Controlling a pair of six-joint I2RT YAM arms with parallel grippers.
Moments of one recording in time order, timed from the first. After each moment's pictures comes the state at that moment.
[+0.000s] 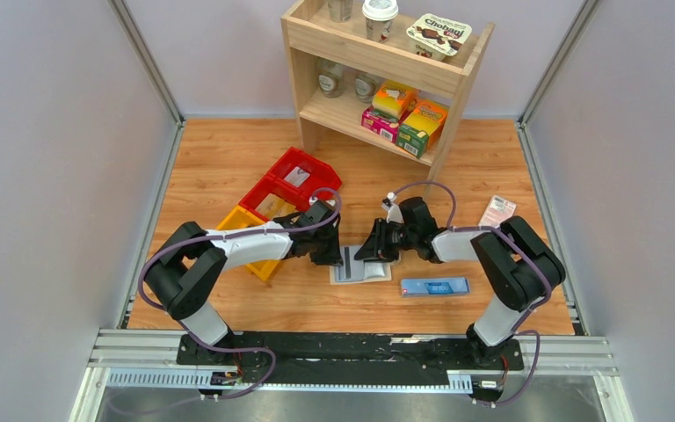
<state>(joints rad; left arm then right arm) -0.80 1.63 0.87 -0.24 0.08 -0.78 0.51 1.69 0.63 0.31 -0.66 0.79</state>
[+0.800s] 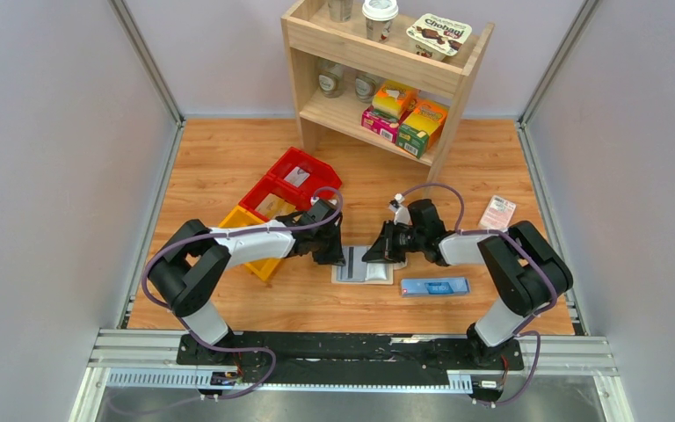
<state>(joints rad) -0.80 1.66 0.89 -0.24 0.09 -0.80 0.47 1.64 0.58 0.31 -0.69 0.76</state>
